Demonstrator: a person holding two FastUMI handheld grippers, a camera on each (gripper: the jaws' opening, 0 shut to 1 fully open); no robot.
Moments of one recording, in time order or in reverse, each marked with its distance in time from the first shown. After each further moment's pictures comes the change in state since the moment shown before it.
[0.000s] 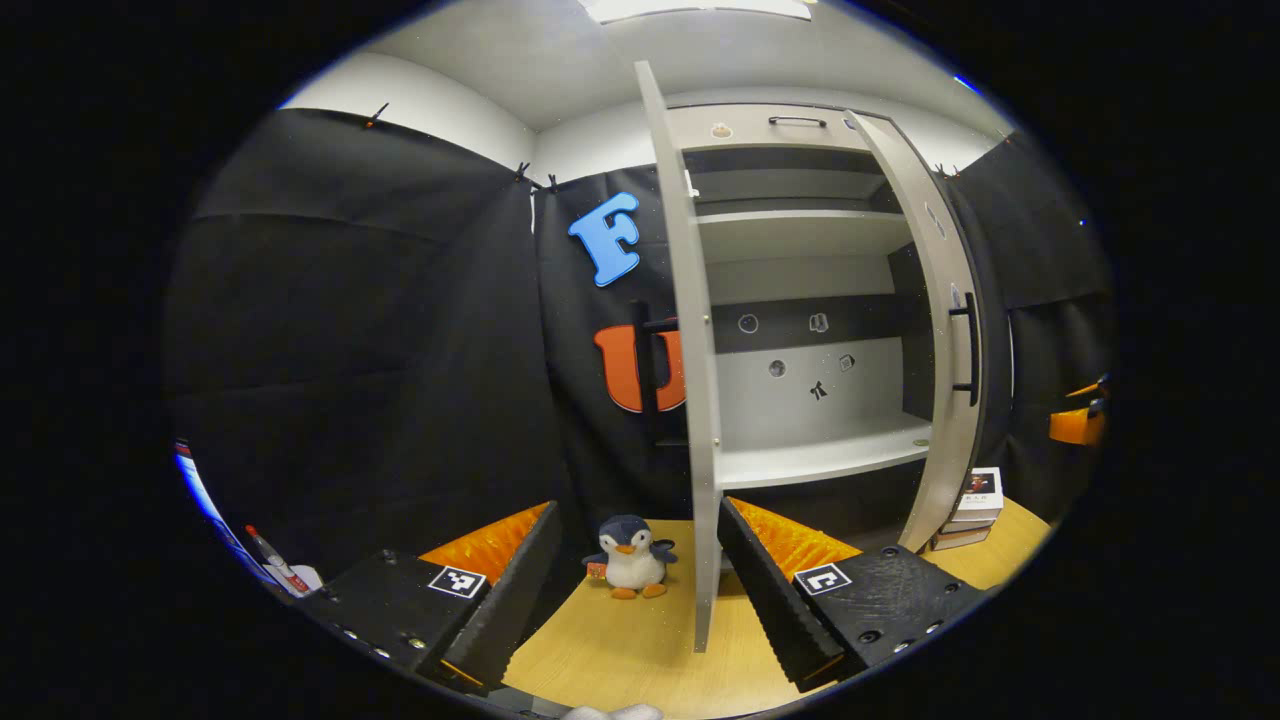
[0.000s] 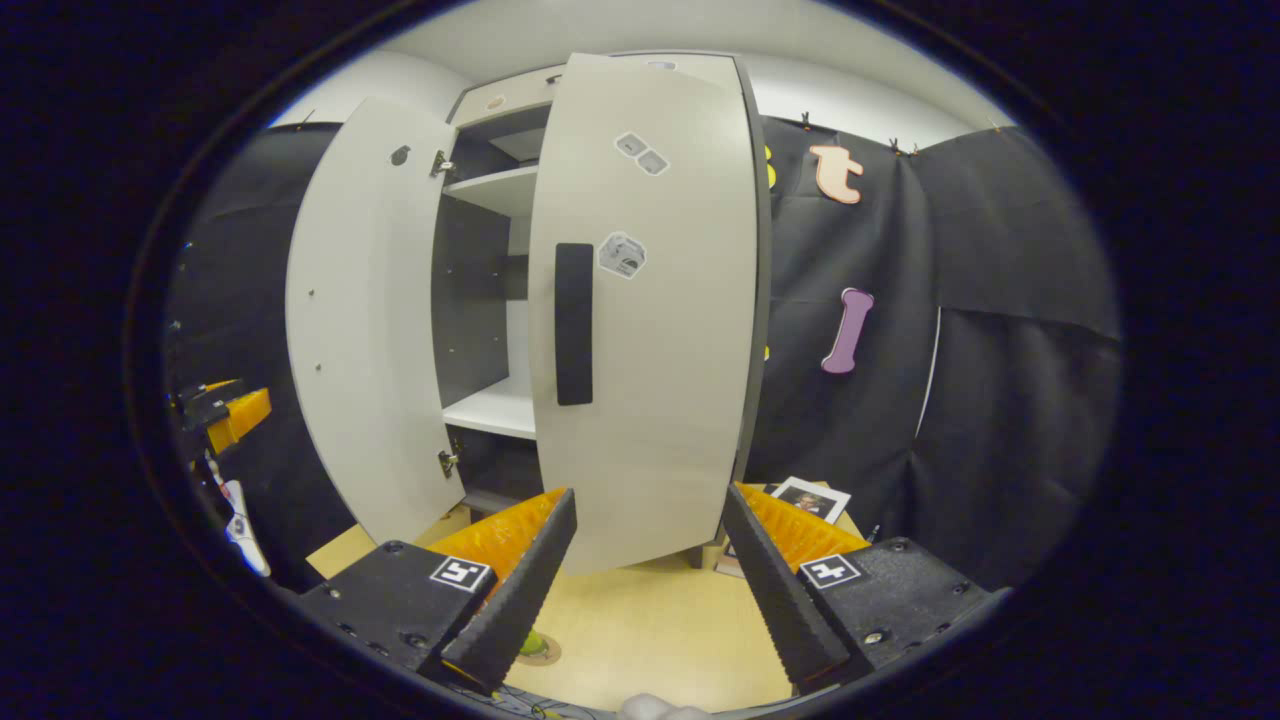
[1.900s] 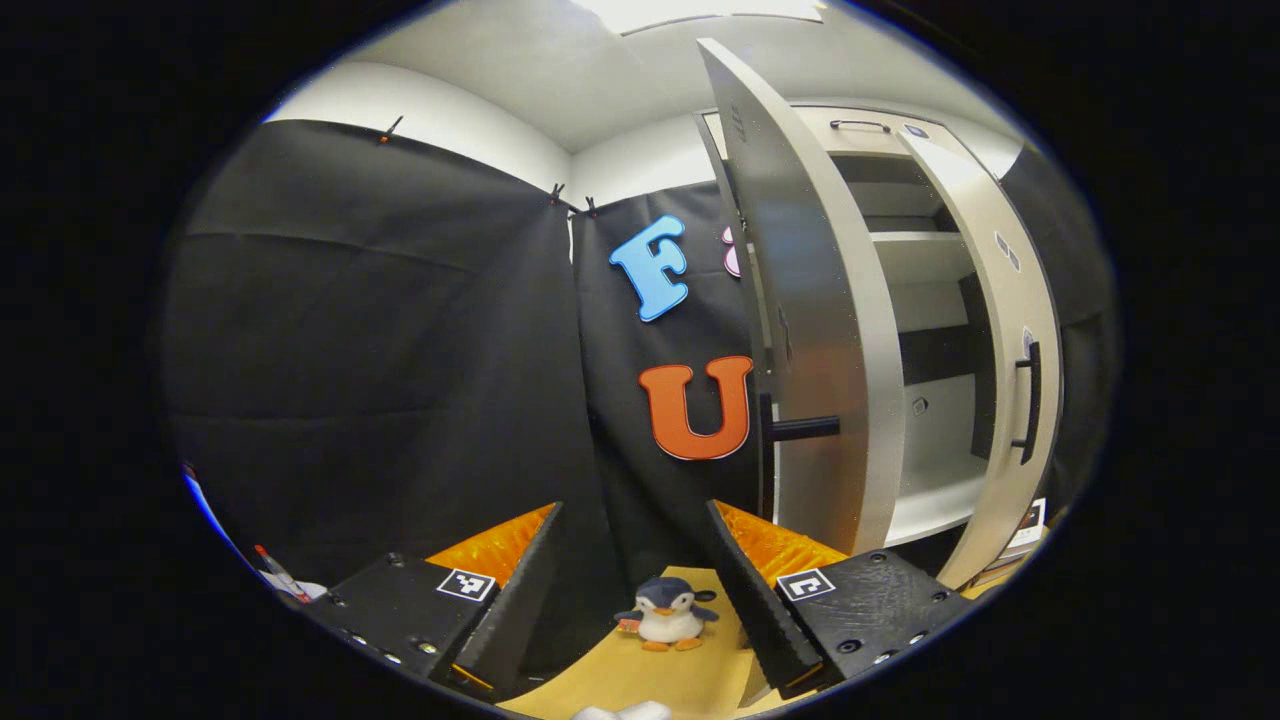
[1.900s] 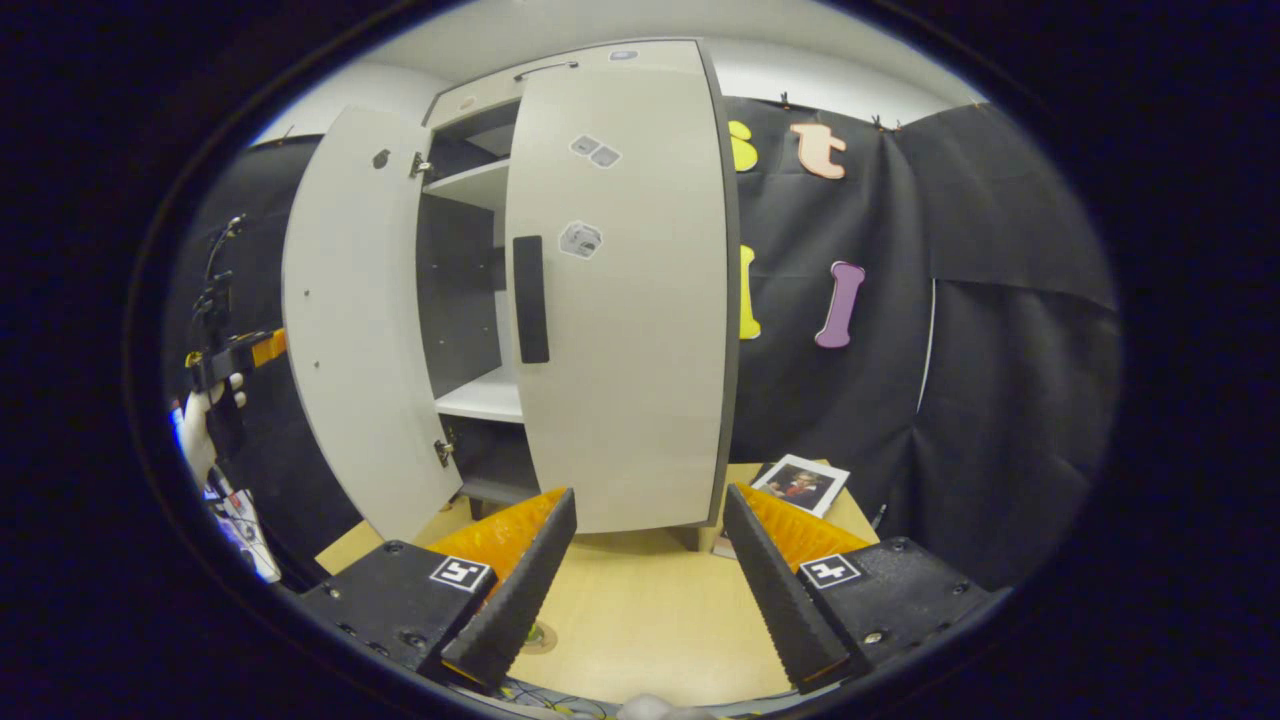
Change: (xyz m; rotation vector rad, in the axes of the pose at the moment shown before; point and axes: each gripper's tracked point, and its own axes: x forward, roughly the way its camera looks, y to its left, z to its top) left arm 0.084 0.018 0.056 -0.003 -0.089 0.112; right arm 0.001 -0.036 -0.018 0.054 0.039 0.021
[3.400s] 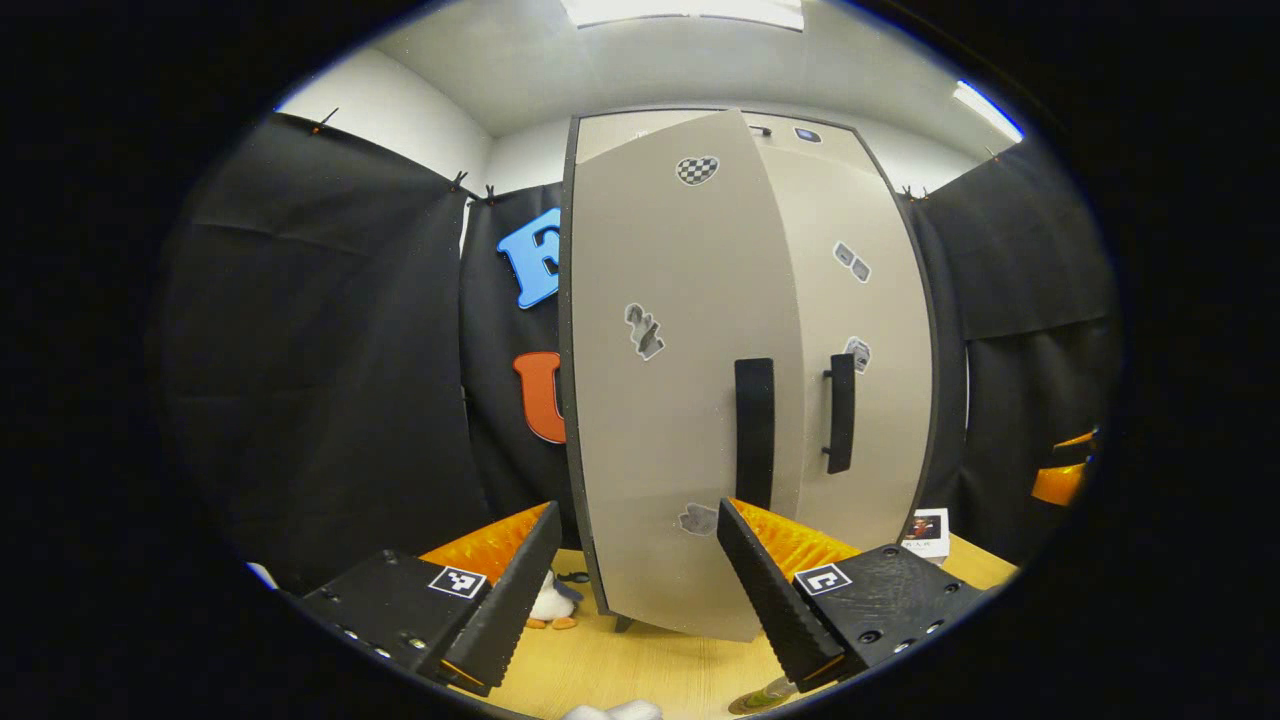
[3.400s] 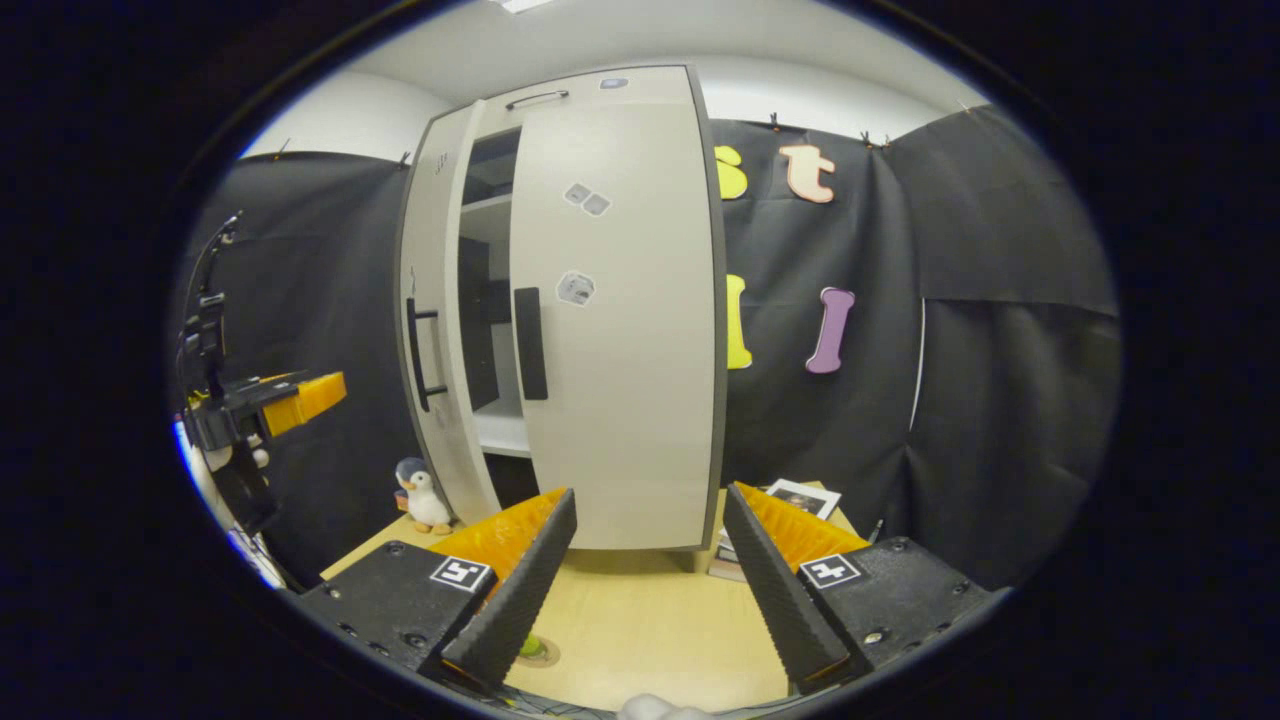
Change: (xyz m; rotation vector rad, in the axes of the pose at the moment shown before) left arm -0.066 -0.145 0.007 -0.038 0.033 -0.297; right arm -0.021 -0.004 0.037 0.013 -0.094 -0.023
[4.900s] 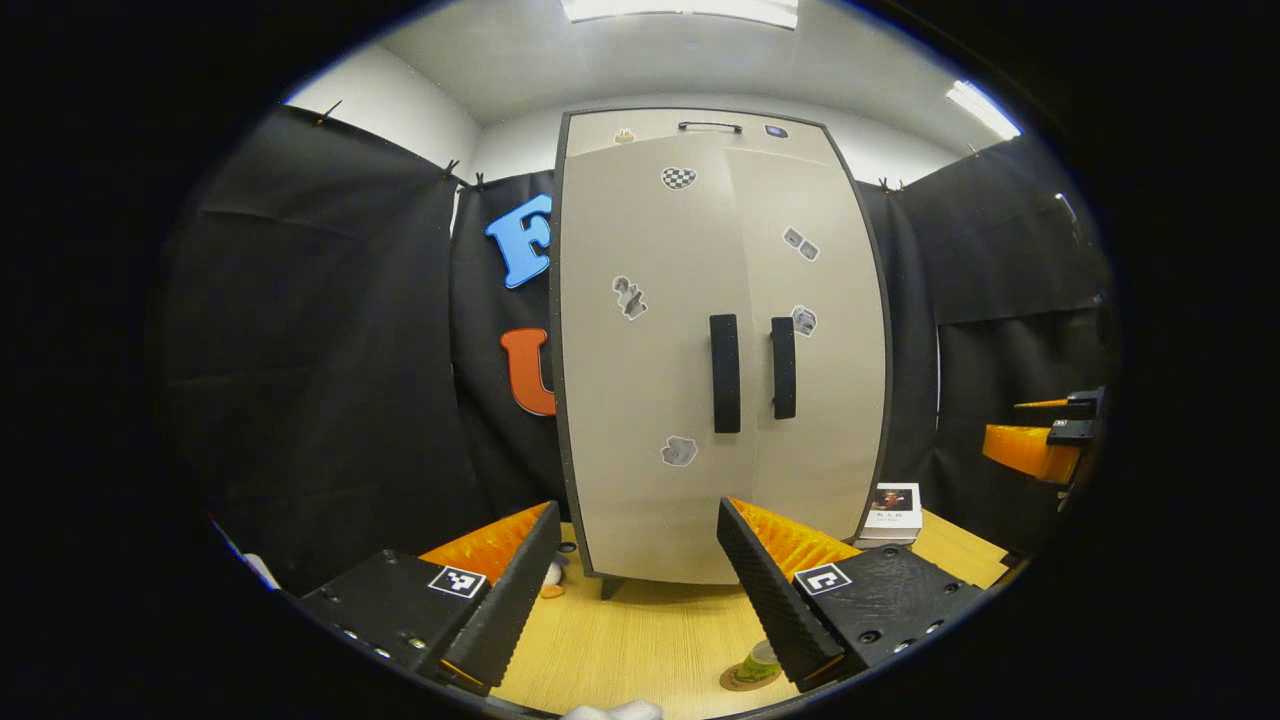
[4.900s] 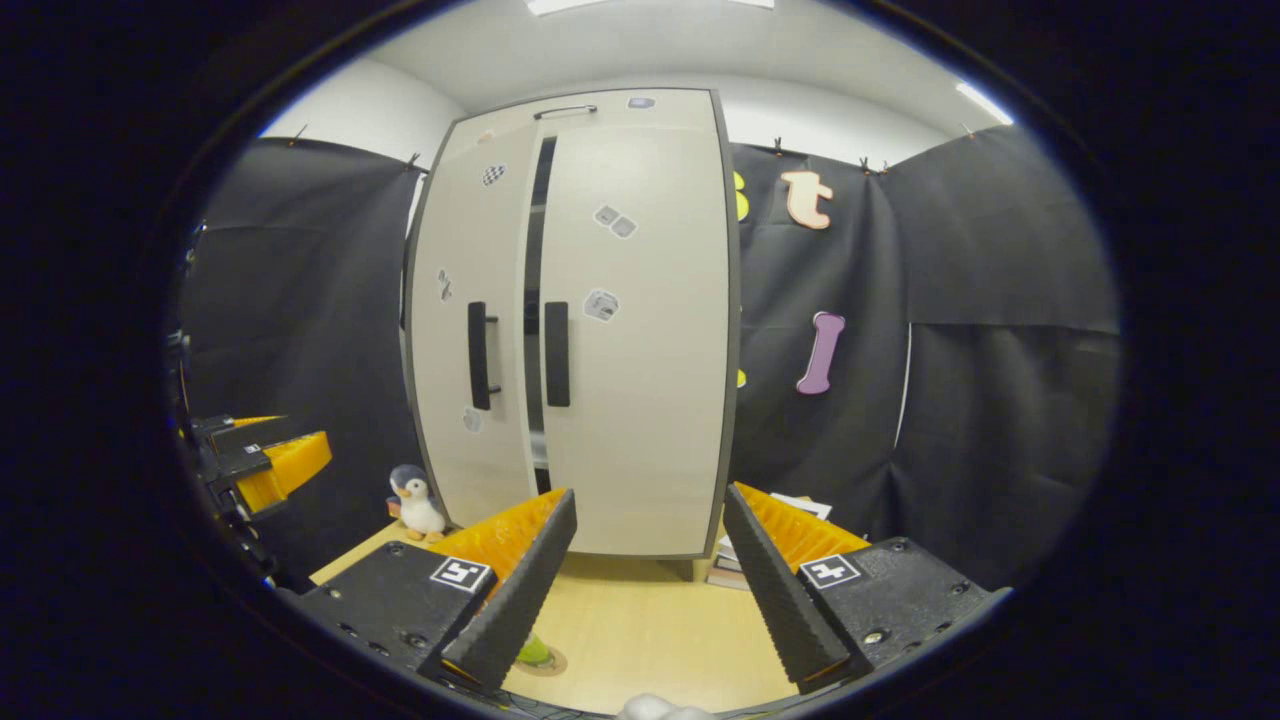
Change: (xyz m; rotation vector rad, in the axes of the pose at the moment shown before) left arm -0.053 -0.011 -0.037 -0.002 0.045 -0.053; right arm -0.014 0.036 -0.004 -0.037 -0.050 -0.047
